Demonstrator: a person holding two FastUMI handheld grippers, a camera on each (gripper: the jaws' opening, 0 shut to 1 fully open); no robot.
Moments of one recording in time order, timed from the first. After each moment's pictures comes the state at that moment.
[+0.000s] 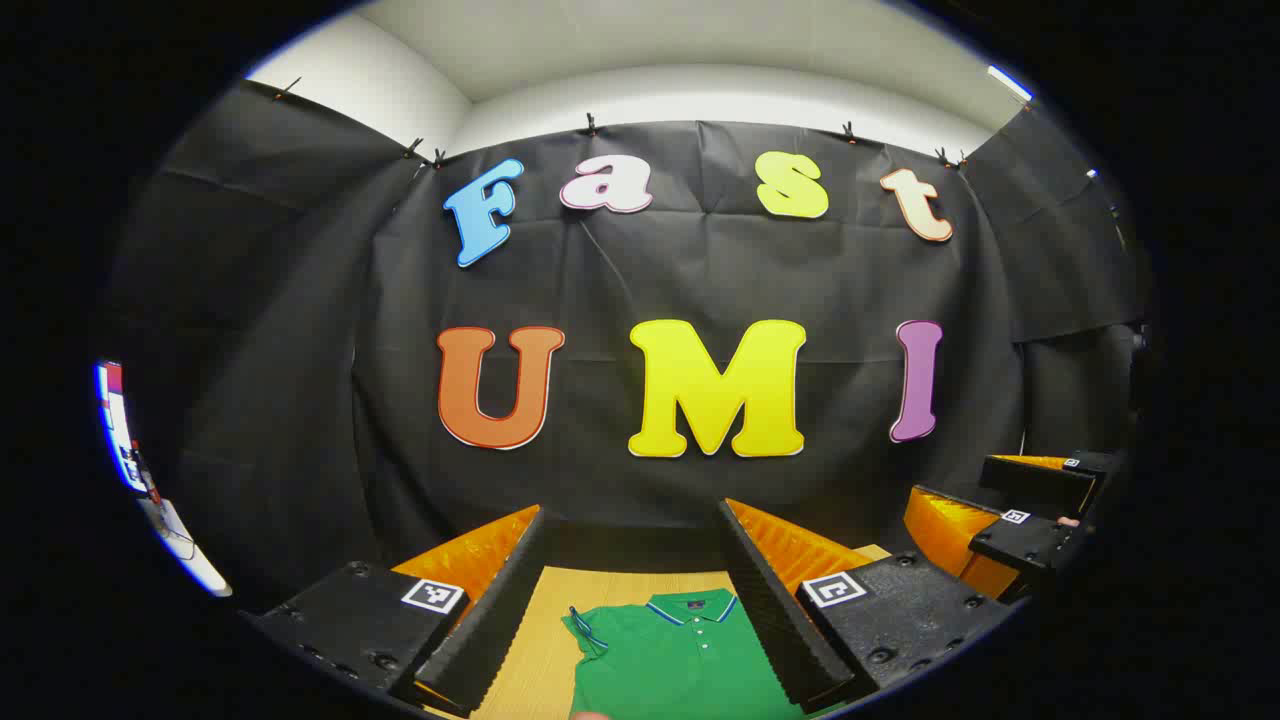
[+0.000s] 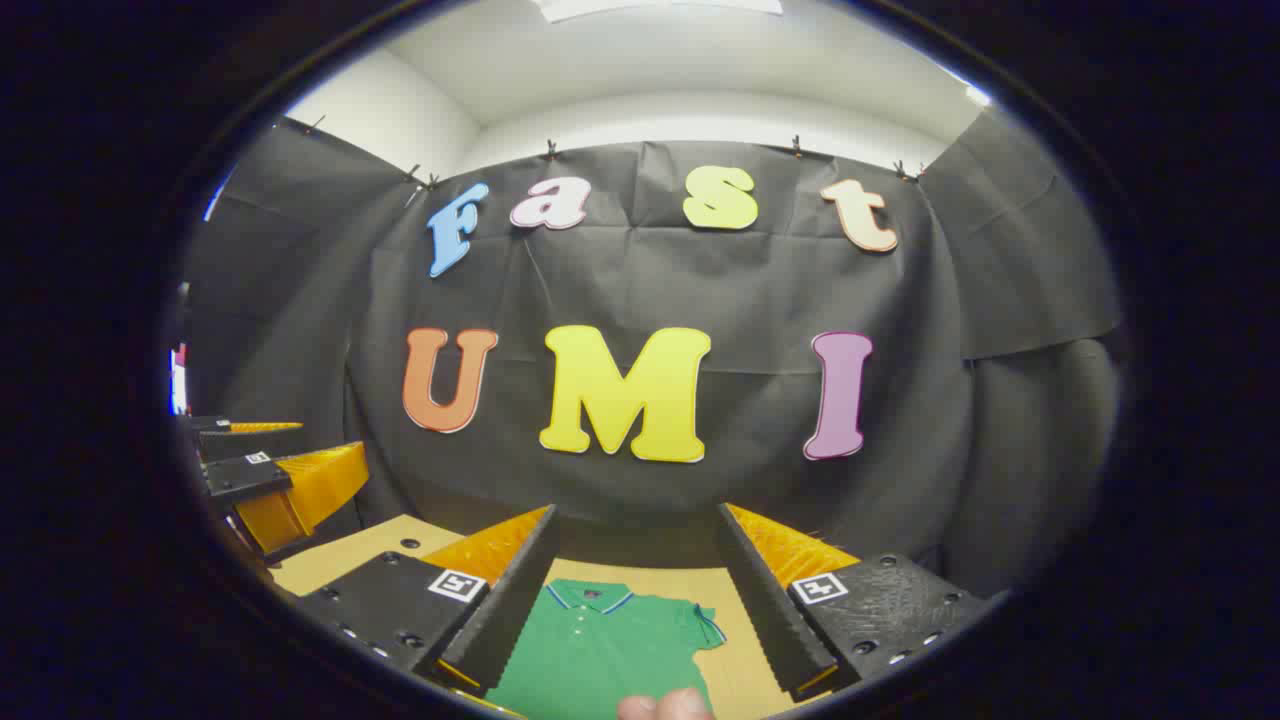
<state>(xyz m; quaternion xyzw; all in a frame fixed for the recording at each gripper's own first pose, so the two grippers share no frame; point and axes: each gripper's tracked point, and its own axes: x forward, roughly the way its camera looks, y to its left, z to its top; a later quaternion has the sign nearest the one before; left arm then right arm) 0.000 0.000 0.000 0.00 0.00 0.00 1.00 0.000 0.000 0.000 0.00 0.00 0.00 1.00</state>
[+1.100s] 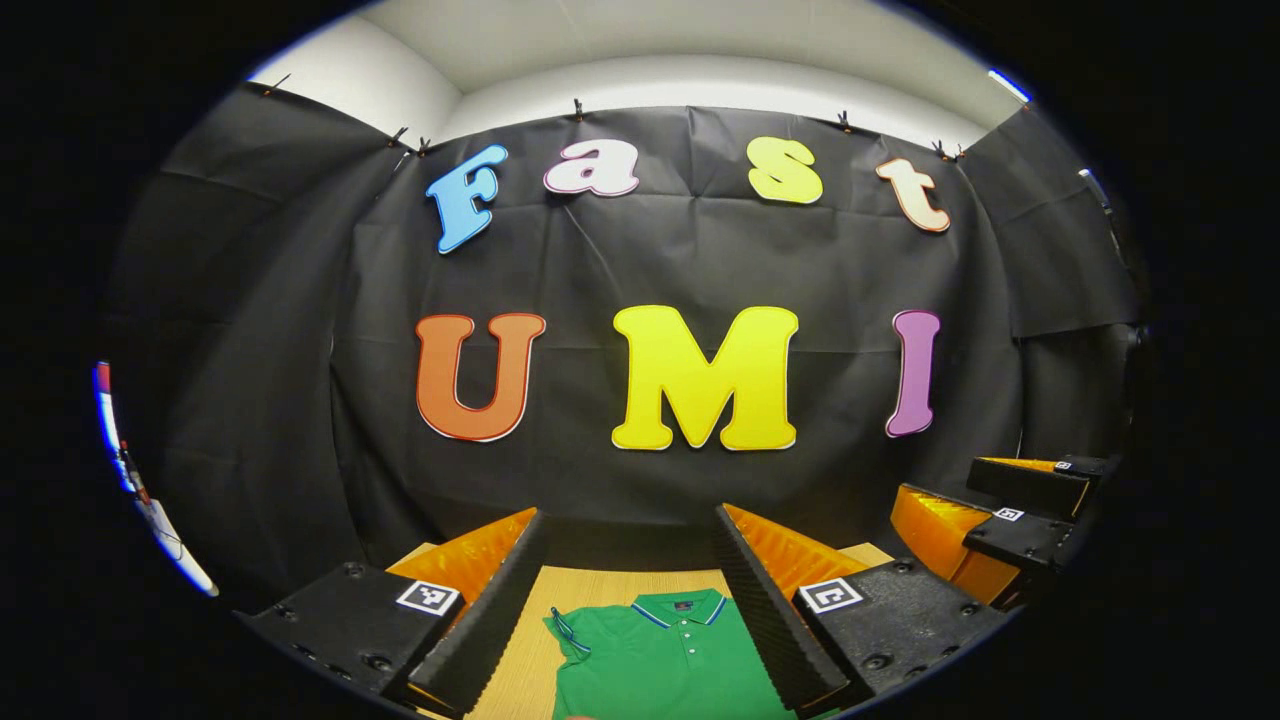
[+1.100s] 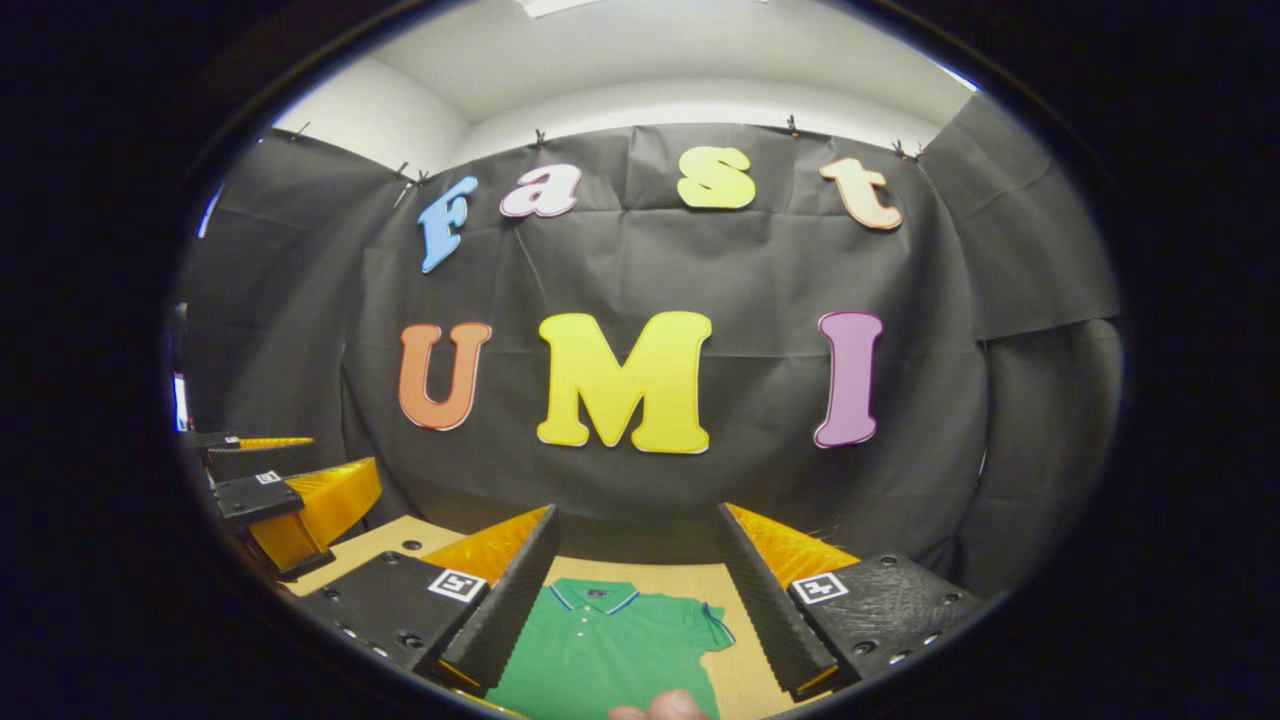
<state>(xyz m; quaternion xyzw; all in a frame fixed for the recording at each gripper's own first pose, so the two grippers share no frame) 0.019 -0.008 -0.009 0.00 0.02 -0.01 1.00 0.032 -0.010 -0.009 0.02 0.02 0.01 1.00</state>
